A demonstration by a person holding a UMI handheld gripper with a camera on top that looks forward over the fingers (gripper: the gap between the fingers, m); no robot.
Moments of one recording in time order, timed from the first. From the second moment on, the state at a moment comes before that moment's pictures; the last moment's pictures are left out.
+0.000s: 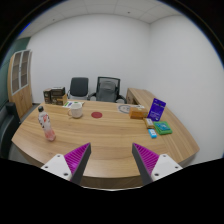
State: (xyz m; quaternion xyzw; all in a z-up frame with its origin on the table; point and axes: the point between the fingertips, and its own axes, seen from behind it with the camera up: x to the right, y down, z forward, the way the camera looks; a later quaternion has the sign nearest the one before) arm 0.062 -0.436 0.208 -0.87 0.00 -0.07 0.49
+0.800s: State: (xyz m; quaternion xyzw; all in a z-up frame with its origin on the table) arm -0.261 -0.335 0.095 -0.85 -0.05 0.02 0.52
